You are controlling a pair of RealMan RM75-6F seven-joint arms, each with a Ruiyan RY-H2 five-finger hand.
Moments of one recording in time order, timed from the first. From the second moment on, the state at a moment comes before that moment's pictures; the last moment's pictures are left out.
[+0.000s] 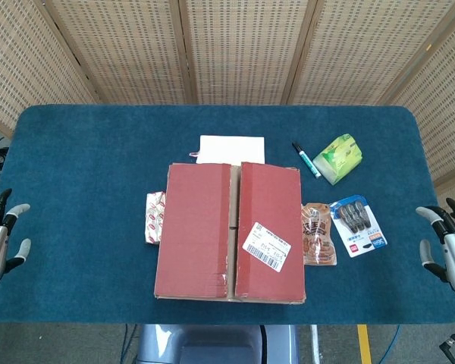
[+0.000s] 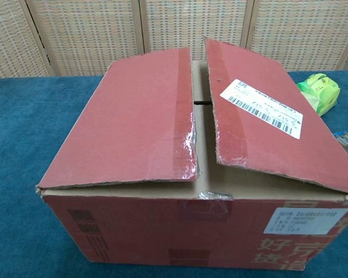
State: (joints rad) left arm -0.16 -0.94 -0.10 -2.06 1.25 1.48 0.50; right arm 0.11 -0.83 0.12 -1.88 -1.44 1.45 -0.04
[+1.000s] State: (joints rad) left arm -0.22 -0.83 -0.13 -2.18 1.17 1.43 0.53; right arm 0.64 -0.68 0.21 -1.92 -1.81 0.99 0.59
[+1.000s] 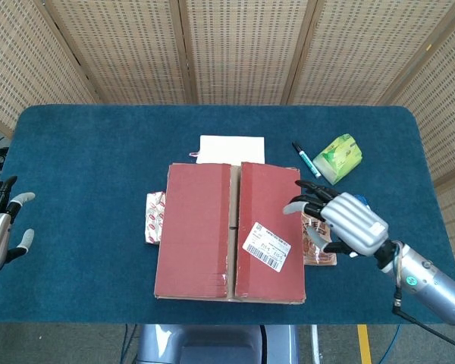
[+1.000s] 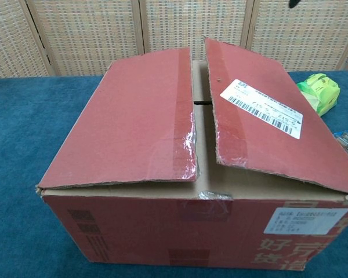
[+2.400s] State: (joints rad) left arm -0.31 -0.79 -0.18 -2.16 1.07 1.40 0.53; right arm 1.04 -0.86 0.13 -1.85 -1.83 0.71 0.63
